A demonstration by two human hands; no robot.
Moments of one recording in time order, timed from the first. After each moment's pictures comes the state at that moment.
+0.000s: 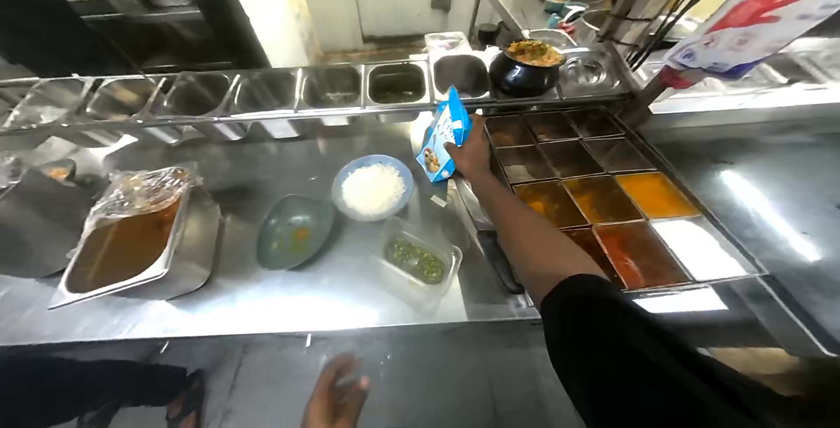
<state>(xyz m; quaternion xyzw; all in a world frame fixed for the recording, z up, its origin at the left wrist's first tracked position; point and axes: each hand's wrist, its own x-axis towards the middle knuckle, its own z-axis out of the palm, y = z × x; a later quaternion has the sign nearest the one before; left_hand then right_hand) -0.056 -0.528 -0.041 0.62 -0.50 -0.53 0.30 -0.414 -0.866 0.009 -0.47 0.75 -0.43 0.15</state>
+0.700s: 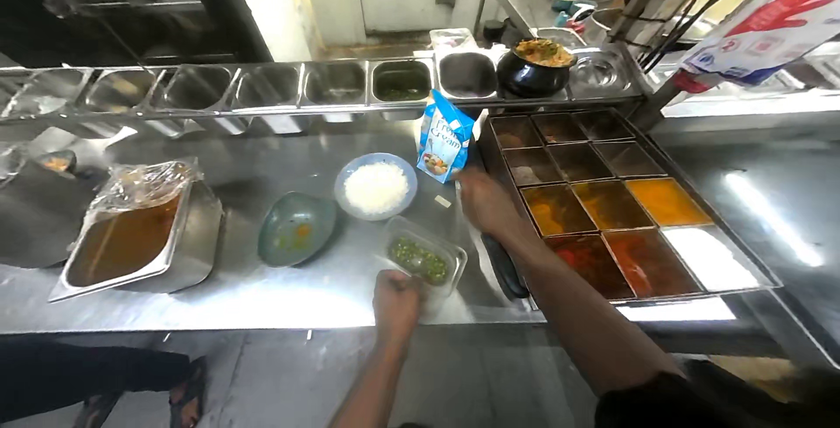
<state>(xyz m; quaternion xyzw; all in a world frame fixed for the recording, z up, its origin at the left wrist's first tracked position) -0.185 -0.654 -0.036 0.67 -0.33 -0.57 0.34 -0.402 -0.760 0.016 -0.70 0.69 -0.16 0.10</state>
